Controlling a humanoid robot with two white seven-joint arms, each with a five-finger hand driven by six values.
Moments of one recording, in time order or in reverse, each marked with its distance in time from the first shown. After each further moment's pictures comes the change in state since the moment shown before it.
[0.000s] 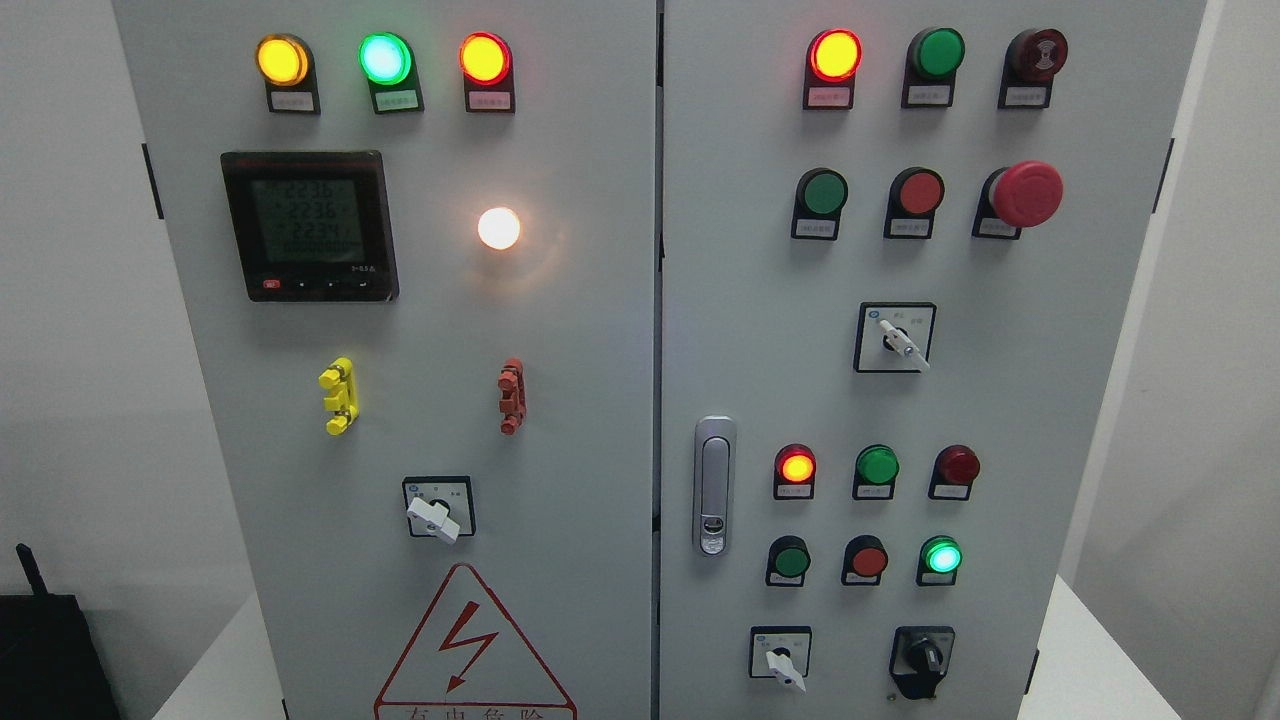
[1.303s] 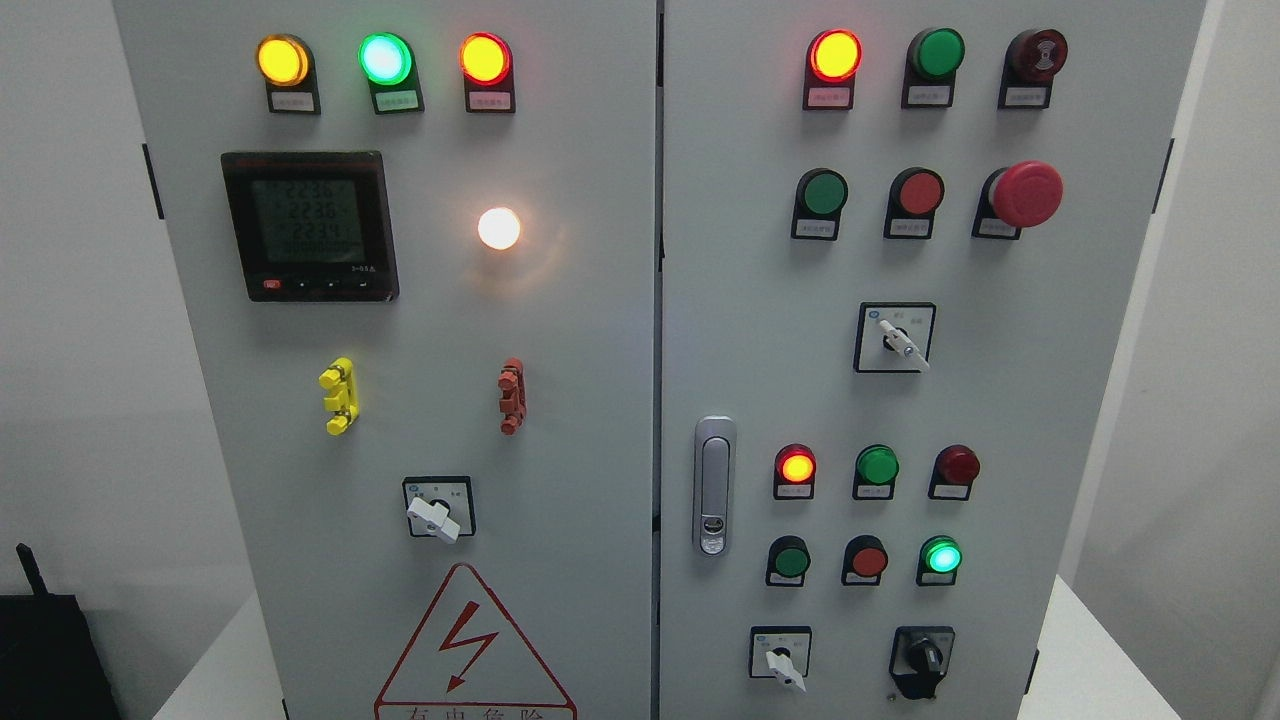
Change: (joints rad) left arm 0.000 0.000 0.000 0.000 0.000 0.003 0.000; right arm 0.082 -0.002 0.007 -0.037 0.000 -0.036 0.019
